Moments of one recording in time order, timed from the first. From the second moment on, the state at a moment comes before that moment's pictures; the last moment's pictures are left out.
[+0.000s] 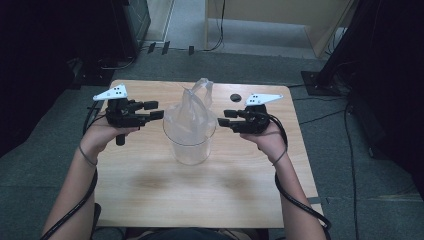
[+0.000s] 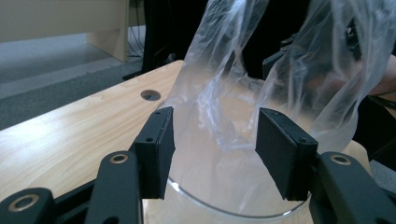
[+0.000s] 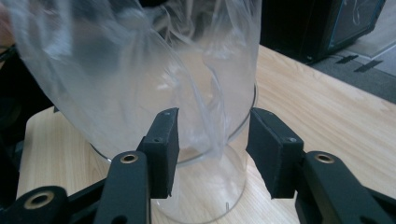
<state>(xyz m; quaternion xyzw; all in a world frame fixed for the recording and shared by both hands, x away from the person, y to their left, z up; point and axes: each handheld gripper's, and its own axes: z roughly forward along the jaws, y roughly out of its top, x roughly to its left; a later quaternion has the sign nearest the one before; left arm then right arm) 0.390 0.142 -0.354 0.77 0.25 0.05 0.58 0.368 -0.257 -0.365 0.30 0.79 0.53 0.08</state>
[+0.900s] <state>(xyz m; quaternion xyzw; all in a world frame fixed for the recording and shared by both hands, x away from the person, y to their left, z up) 0.361 0.124 -0.325 0.81 0.18 0.04 0.56 0.369 -0.234 -0.352 0.23 0.81 0.54 0.05</state>
